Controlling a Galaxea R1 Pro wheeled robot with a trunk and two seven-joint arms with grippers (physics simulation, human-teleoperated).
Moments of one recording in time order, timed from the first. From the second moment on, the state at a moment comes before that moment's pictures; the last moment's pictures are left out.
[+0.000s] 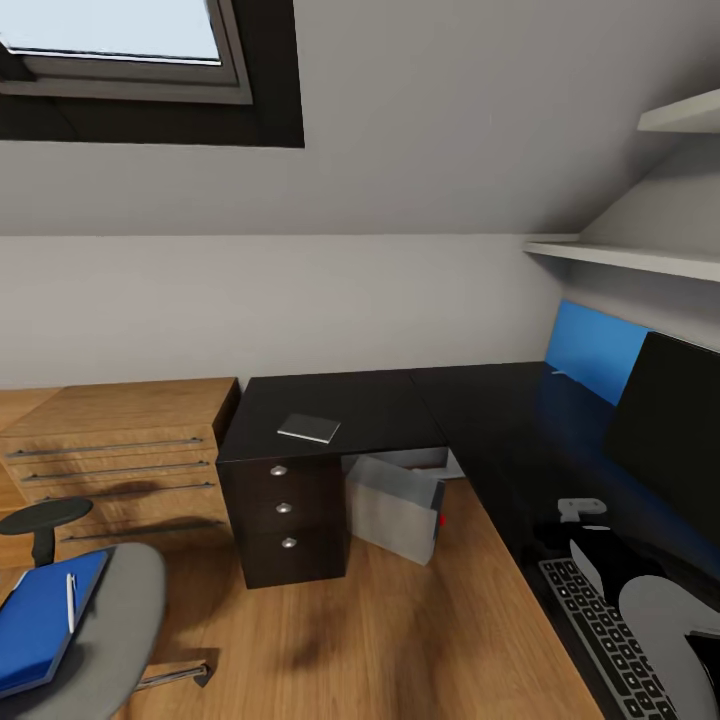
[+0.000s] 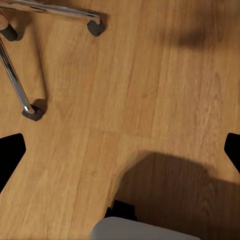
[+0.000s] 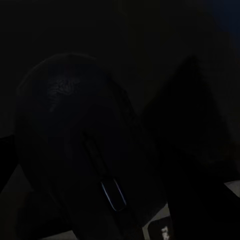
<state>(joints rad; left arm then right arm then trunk) -0.11 0.02 -0.09 -0.09 0.34 -0.54 0.05 -0.85 -0.26 -0.13 -0.24 0.15 0.20 0.02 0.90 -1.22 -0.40</state>
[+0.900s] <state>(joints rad) -0.11 0.03 -0.08 -0.09 0.34 -0.54 0.05 -0.85 -0.22 -0.14 -0.32 0.13 0.20 0.01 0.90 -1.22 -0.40</state>
